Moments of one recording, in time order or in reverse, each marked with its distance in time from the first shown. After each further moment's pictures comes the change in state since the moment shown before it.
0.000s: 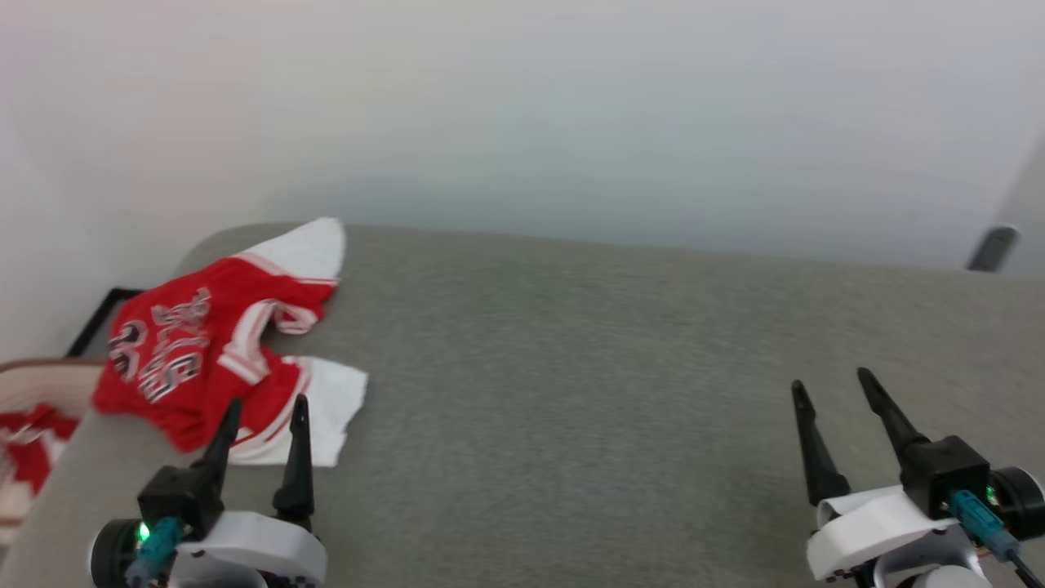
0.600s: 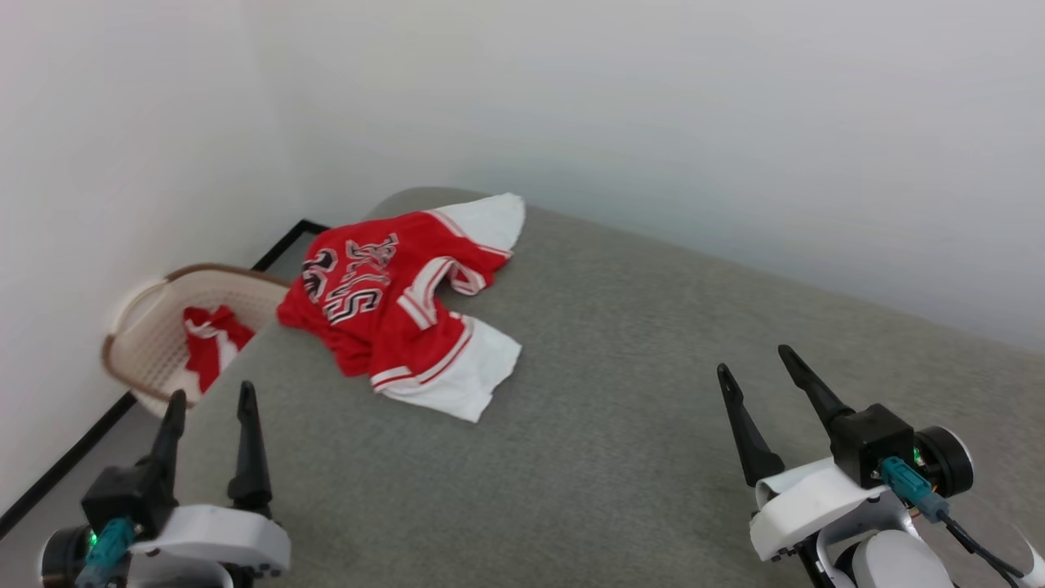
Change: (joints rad) left arm 0.010 0.022 0.056 -0.056 -0.036 0.050 0.010; right arm -0.107 0.002 0.147 0.093 0.041 0.000 -0.005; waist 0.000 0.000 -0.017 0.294
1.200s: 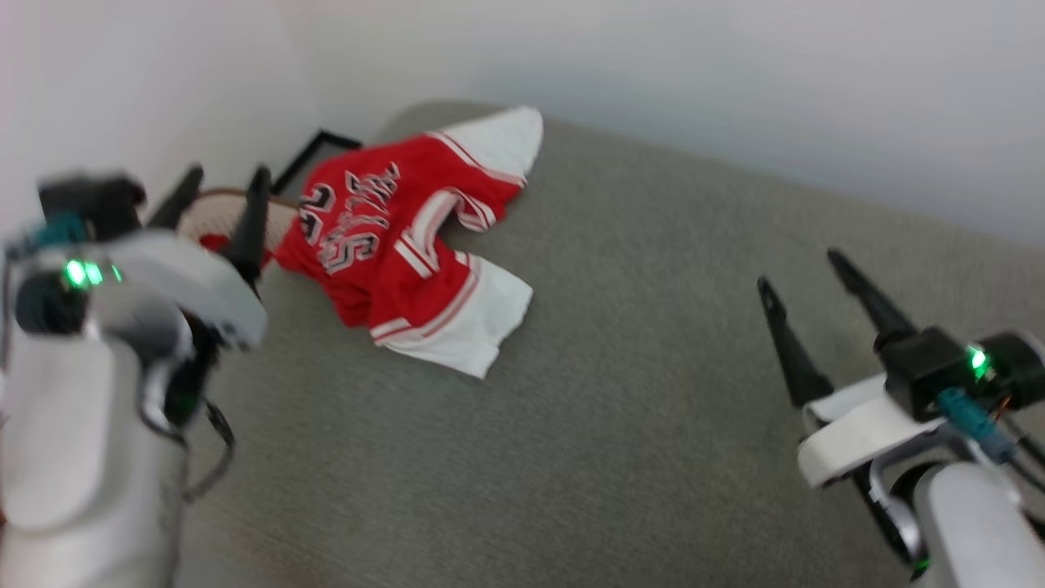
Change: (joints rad) left arm -0.499 0.147 -0.133 0.133 -0.213 -0.086 0.393; right arm -0.086 -0.111 0.010 -0.183 -0.027 0.000 0.105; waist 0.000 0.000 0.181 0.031
